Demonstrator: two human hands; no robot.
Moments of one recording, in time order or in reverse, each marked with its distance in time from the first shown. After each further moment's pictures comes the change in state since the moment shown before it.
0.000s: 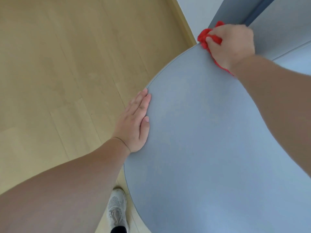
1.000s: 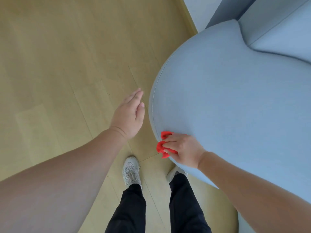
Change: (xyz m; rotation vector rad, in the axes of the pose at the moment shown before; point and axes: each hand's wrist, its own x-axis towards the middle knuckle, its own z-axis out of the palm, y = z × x) left_hand -0.143 0.045 -0.105 -0.103 -0.009 -0.328; right_hand -0.359 -0.180 0.011 0.421 -0.385 -0.485
